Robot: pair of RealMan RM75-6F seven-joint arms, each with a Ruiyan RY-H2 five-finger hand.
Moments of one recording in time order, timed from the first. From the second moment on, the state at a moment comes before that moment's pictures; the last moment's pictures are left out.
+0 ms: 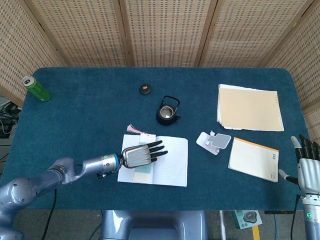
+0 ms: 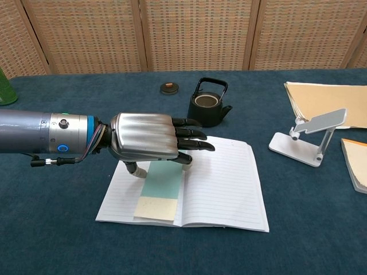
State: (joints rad) left arm -1.10 -1.72 0.19 -0.87 1.94 1.01 0.07; right arm 0.09 -1.30 0.15 -1.29 -1.40 1.48 0.05
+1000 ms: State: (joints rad) left arm -1.08 -1.50 0.19 -1.21 1.76 0.82 -0.10; right arm 0.09 -1.30 0.14 -1.31 -1.42 1.49 0.04
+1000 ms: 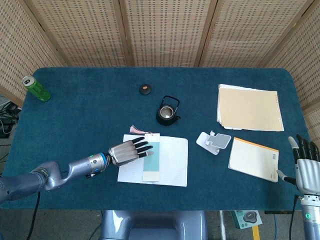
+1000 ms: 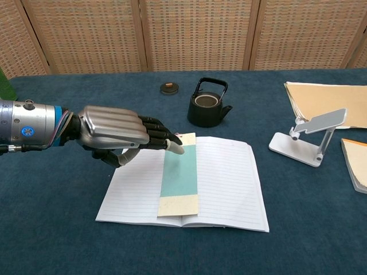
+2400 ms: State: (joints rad) left arm -1.10 -1.50 0.18 -1.27 1.71 0.66 -0.01; right arm 0.09 -1.30 0.14 -1.30 -1.41 1.49 0.05
